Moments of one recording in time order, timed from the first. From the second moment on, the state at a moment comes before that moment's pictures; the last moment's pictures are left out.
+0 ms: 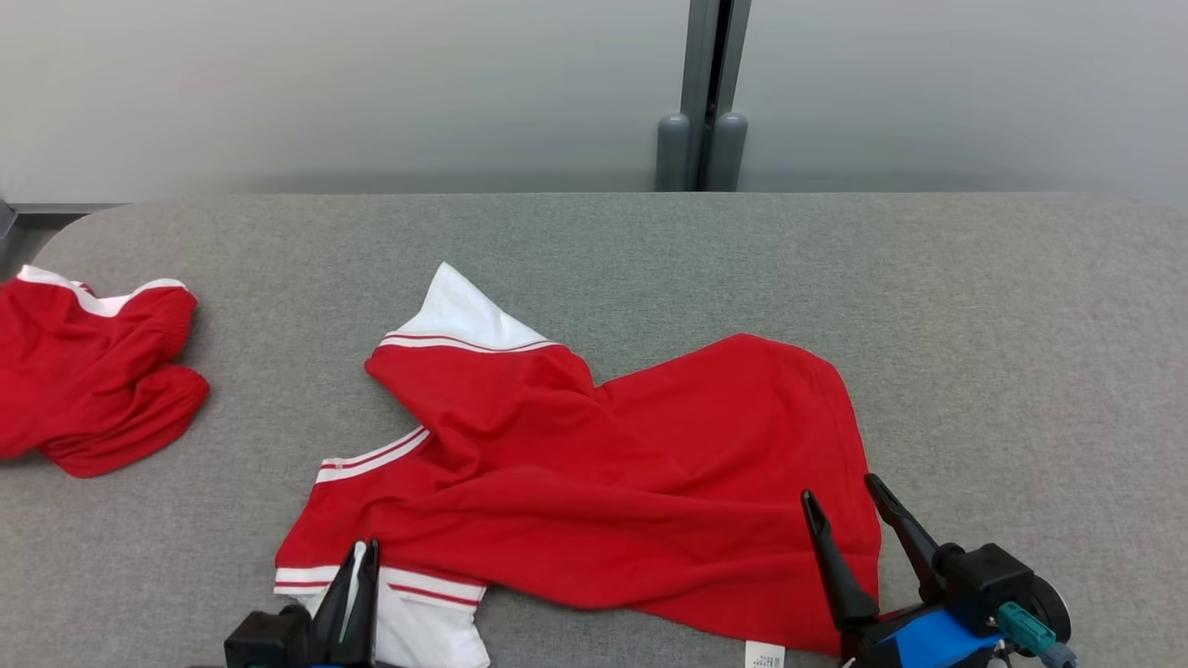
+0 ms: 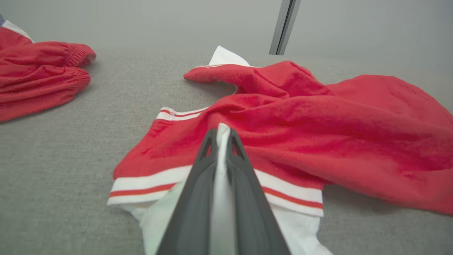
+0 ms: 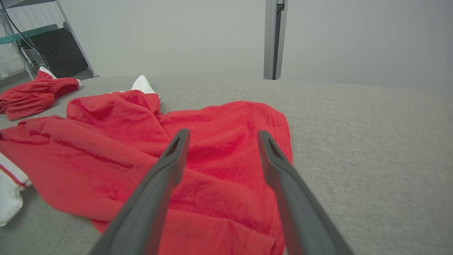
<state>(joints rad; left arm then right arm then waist) 0.01 0.12 -0.14 0.41 -0.20 -0.13 -0.26 -0.05 -0.07 0.17 0.30 0.14 0.13 -0.26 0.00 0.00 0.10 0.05</state>
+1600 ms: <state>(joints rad) -0.11 0.15 -0.06 0.42 -0.18 -0.13 -0.26 -0.04 -0.08 0.16 0.32 0.15 0.13 -0.26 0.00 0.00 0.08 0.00</state>
